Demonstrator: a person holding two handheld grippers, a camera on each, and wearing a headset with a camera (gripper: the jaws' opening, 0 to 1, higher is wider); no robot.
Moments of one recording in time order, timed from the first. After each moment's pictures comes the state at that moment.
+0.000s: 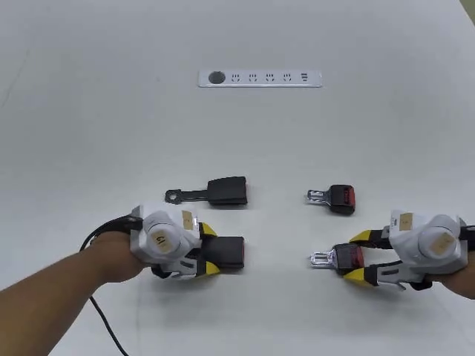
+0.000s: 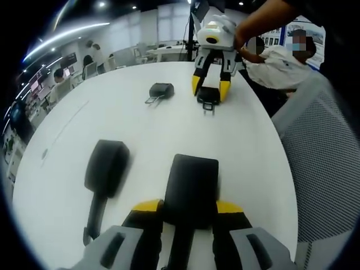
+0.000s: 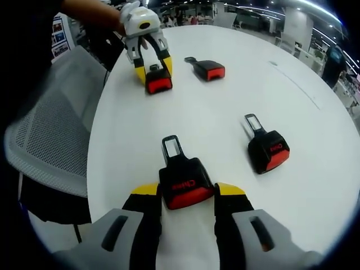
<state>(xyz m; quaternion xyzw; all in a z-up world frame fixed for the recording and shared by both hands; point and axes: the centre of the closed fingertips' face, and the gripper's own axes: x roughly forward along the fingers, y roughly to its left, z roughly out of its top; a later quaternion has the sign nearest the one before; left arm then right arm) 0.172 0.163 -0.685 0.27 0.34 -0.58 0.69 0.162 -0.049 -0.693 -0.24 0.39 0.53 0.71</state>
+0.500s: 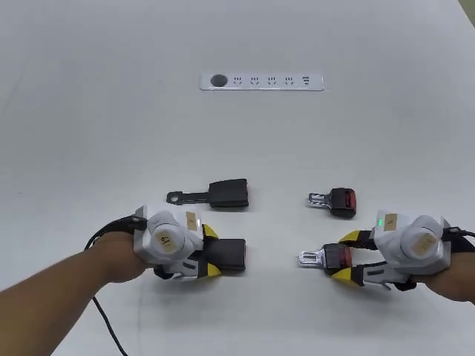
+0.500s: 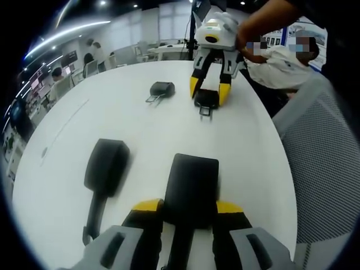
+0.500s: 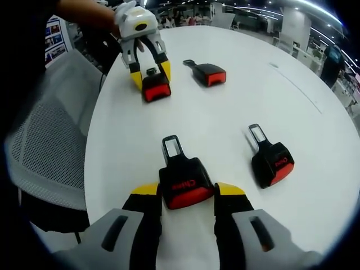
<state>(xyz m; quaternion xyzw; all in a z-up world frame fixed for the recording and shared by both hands) 0.171 0.163 -0.688 0.27 0.35 -0.58 0.69 0.167 -0.027 -0.692 -0.24 0.39 0.52 0.72</state>
